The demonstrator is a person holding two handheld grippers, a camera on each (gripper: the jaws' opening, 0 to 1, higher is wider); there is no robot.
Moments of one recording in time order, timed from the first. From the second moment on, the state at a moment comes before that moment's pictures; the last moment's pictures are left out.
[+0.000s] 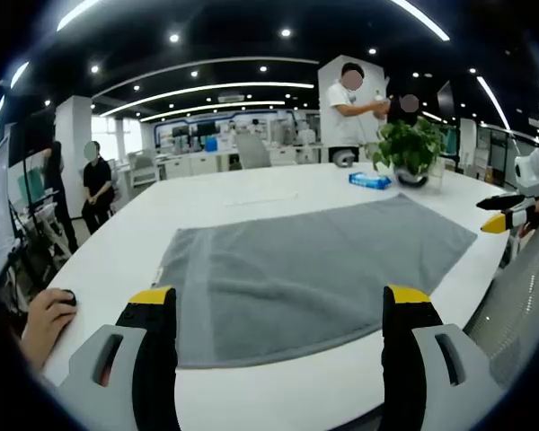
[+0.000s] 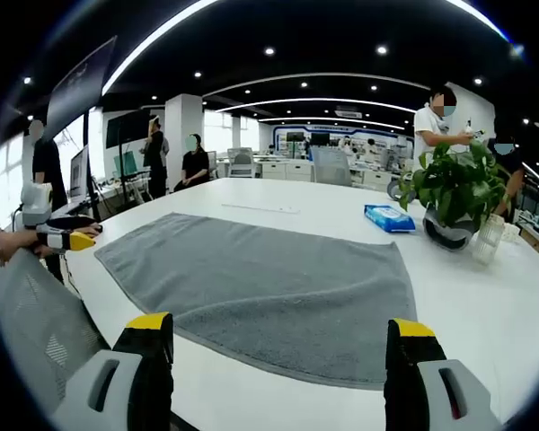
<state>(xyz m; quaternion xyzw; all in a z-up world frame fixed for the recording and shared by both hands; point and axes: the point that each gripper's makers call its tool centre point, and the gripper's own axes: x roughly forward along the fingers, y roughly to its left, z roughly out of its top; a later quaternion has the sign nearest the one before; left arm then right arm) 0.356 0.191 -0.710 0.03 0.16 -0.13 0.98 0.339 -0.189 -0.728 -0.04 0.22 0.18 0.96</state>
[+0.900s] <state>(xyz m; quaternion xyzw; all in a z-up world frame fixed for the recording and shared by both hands) 0.354 0.192 -0.715 0.02 0.16 -0.12 0.98 0.333 -0.184 -0.743 -0.04 0.25 0.20 0.95</state>
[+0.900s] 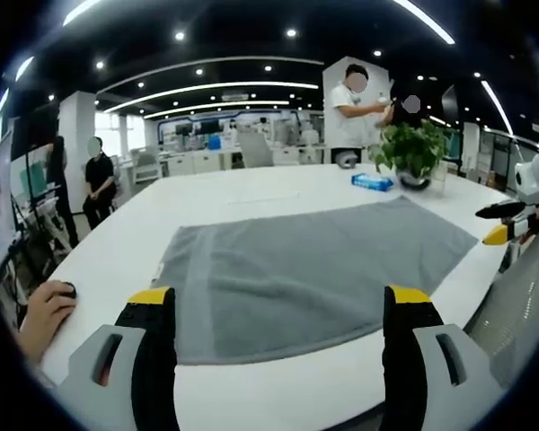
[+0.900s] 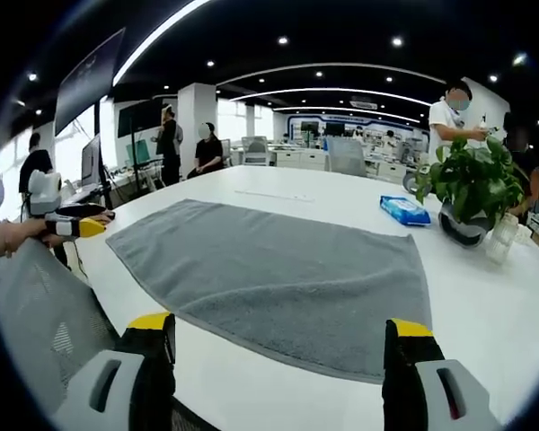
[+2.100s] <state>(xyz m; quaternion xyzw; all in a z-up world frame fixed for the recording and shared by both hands) 0.354 0.182 -0.719 0.02 0.17 -0.15 0.97 0.332 -0.189 -0.750 -0.04 0.27 0.19 0.94</state>
